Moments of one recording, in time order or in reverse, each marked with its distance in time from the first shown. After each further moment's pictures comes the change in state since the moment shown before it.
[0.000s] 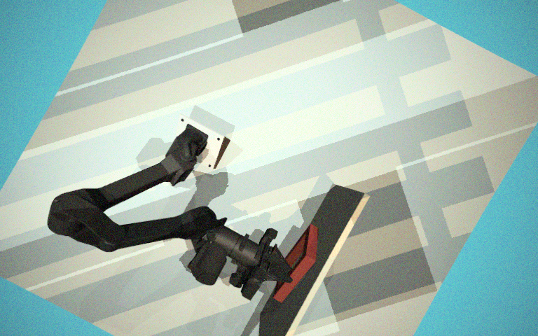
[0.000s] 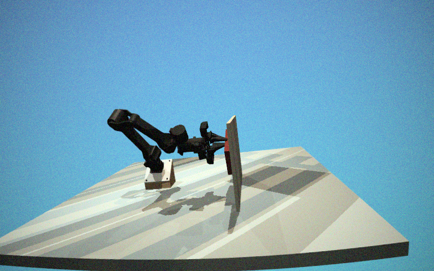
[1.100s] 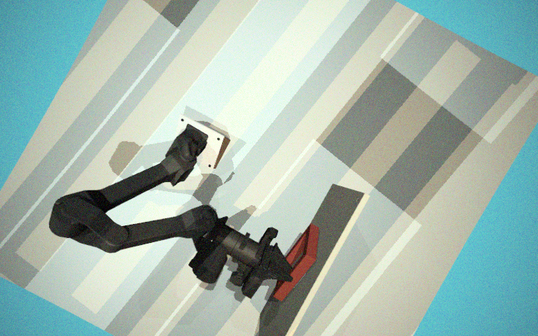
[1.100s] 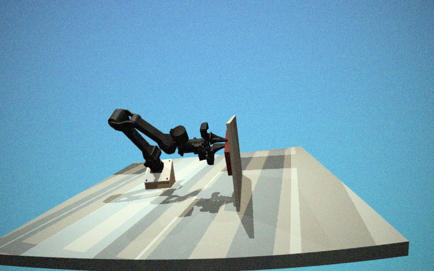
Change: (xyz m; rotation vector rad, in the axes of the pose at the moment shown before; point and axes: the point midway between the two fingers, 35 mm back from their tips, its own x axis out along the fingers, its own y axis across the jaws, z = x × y) arm 0.000 -0.005 0.000 -0.001 -0.005 0.001
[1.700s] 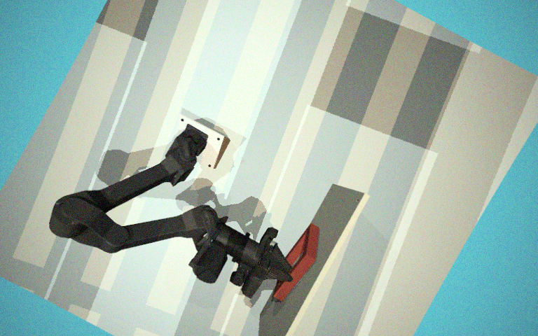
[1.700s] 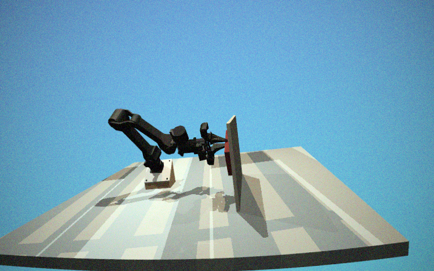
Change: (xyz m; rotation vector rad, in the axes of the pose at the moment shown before) arm 0.000 -0.001 0.000 0.000 0.001 0.000
